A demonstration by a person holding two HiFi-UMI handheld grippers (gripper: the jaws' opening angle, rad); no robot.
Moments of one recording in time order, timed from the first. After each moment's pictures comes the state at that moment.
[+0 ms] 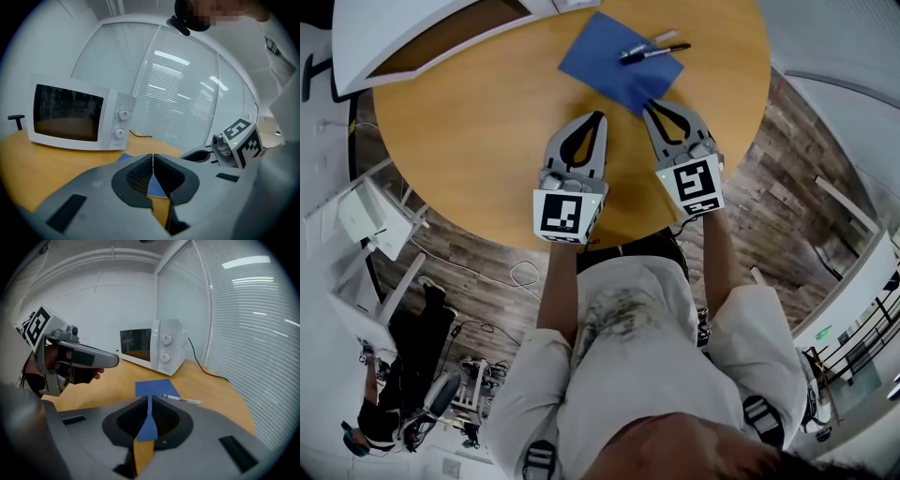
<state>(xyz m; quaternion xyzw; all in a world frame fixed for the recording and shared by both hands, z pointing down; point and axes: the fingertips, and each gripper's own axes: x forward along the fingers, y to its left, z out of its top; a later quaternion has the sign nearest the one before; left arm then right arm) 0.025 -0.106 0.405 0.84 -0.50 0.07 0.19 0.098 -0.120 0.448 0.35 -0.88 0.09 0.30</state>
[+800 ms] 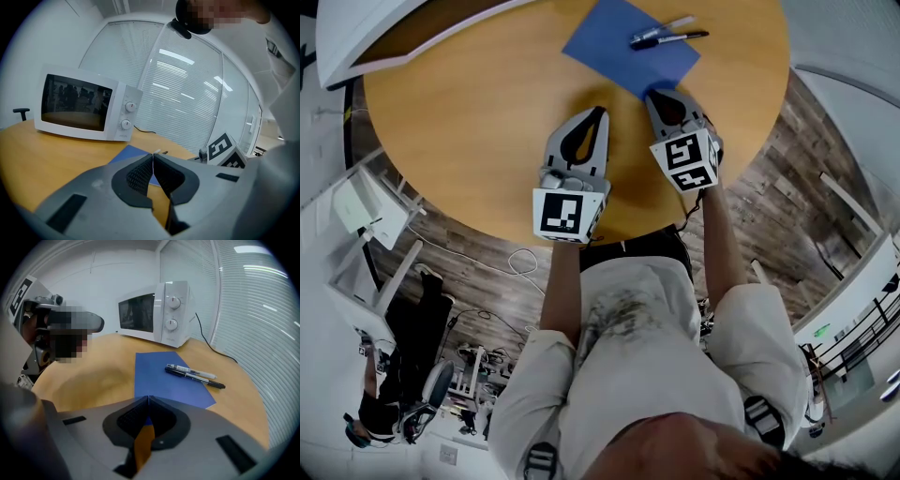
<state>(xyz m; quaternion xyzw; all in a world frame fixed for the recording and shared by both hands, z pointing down) 0.015 -0.093 0.435 0.83 -0.51 0.07 0.22 0.100 -0.113 0.538 0.32 -0.85 0.12 0.40</state>
